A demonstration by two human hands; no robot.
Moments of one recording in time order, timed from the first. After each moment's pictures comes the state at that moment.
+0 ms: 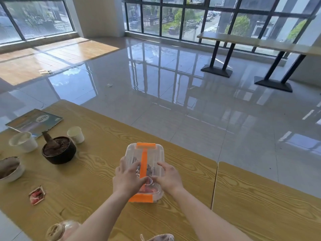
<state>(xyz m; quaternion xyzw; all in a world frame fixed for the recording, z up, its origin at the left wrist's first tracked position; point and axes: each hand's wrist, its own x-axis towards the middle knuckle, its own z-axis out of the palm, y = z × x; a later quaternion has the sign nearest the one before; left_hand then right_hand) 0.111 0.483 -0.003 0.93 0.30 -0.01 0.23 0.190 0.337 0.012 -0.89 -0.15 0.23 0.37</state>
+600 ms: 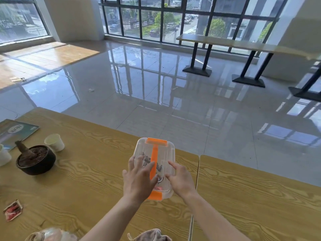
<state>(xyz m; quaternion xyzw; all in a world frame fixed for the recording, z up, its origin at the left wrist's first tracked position) 0.130 0.399 0.010 0.98 0.14 0.09 0.12 0.191 0.248 0.029 -0.90 -0.10 0.14 0.40</state>
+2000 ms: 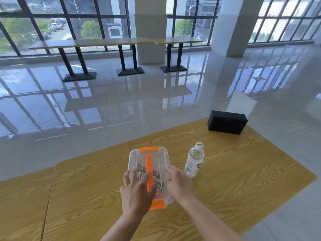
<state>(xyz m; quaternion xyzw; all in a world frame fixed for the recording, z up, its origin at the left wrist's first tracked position) 0.088 -0.131 -0.007 0.98 -0.13 0.02 0.17 0.060 -0.284 0.022 -0.94 0.13 -0.03 0.32</state>
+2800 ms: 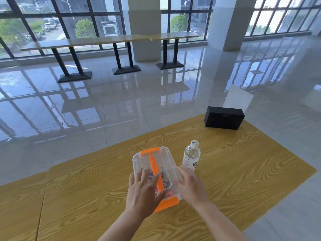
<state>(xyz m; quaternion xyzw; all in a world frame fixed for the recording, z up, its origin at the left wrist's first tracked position) 0.095 -0.156 -0.015 0.95 -0.29 0.01 0.09 0.038 -0.341 -0.014 -0.92 0.15 -0.05 0.35</state>
